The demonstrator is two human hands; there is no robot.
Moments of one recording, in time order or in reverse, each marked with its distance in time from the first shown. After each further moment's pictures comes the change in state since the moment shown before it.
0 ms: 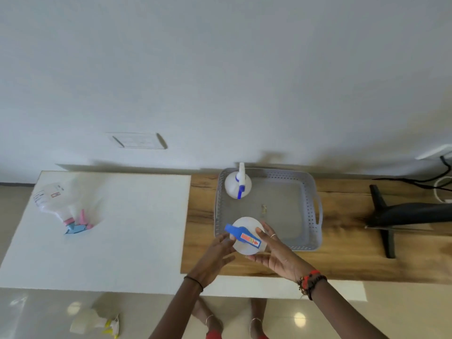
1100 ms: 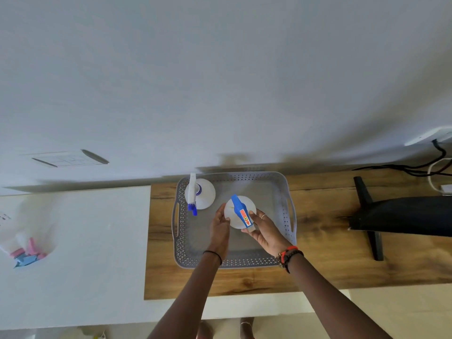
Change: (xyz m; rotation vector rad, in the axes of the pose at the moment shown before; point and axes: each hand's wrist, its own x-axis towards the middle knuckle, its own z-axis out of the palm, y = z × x) left_hand 0.156 0.021 0.109 0.001 0.324 0.205; right_hand 0.087 -0.073 -0.085 0.041 0.109 -0.143
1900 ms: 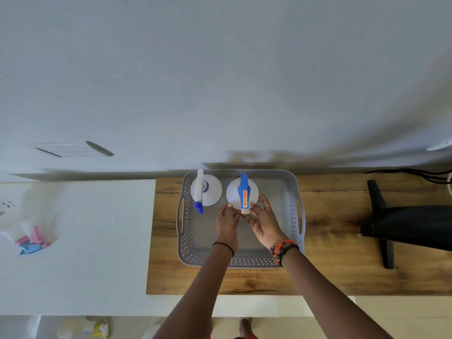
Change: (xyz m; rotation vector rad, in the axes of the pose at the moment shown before) left_hand 0.011 0.014 0.015 -0.382 0.179 -0.184; right_hand 0.019 -0.009 0.026 0.266 0.030 -0.093
